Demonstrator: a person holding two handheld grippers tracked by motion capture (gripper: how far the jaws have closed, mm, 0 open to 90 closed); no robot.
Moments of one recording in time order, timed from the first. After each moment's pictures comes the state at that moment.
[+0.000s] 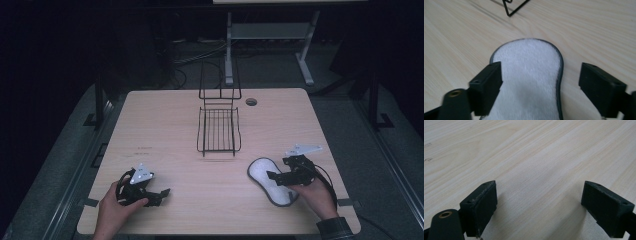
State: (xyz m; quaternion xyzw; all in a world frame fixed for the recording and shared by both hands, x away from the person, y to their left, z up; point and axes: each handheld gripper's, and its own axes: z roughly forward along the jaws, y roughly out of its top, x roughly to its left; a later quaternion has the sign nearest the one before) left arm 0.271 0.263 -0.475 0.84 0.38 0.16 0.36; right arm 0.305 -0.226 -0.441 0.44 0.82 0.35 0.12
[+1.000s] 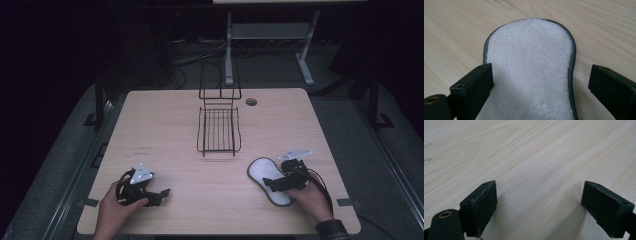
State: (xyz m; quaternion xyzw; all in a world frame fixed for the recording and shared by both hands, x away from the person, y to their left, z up) left arm 0.271 0.263 -0.475 0.84 0.38 0.16 0.36; right arm 0.306 -0.214 -0.463 0.44 0.83 0.32 0.11
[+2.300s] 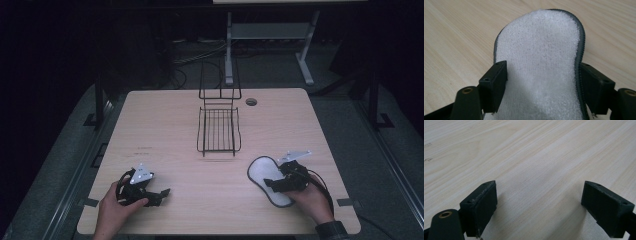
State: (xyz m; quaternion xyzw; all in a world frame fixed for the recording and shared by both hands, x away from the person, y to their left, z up) left arm 0.271 0.263 -0.475 0.84 0.37 0.16 0.36; right arm 0.298 -0.211 -0.454 0.43 0.84 0.31 0.11
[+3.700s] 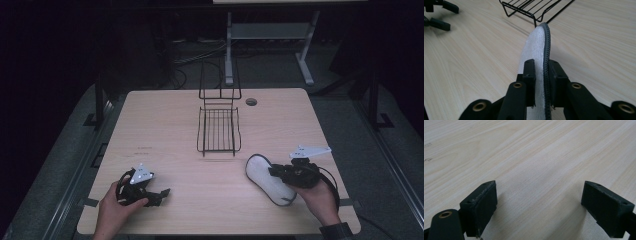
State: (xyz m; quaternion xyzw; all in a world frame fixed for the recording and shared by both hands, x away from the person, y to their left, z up) left arm 0.271 0.263 -0.475 0.84 0.37 0.16 0.36; right arm 0.285 -0.224 -0.416 0.40 0.81 0.42 0.09
